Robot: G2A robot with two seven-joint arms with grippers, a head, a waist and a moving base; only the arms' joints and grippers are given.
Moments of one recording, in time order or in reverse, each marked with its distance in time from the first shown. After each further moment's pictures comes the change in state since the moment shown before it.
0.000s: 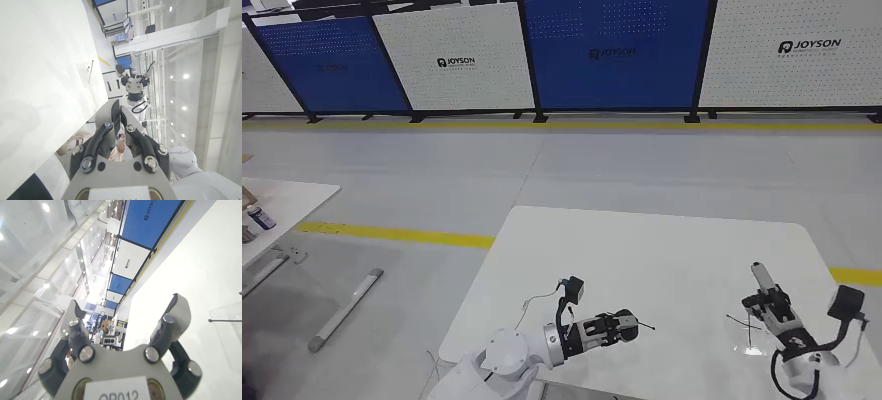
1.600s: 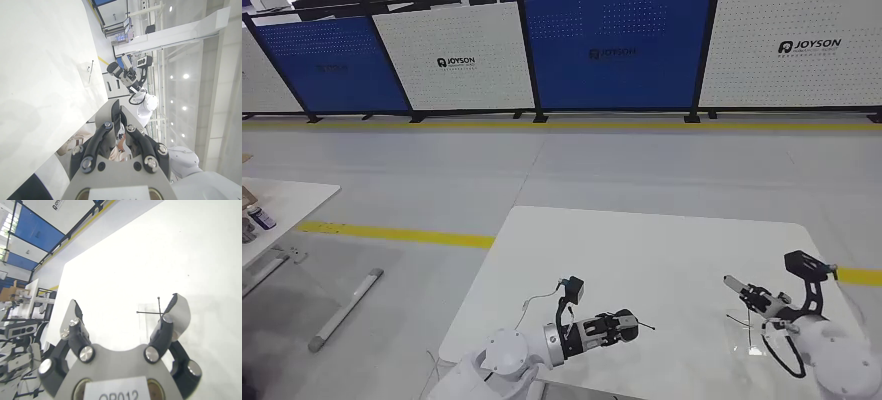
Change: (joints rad) left arm 0.000 0.000 0.000 0.000 0.000 0.000 0.000; right arm 0.239 0.023 -0.020 0.058 -0.784 0.251 0.617
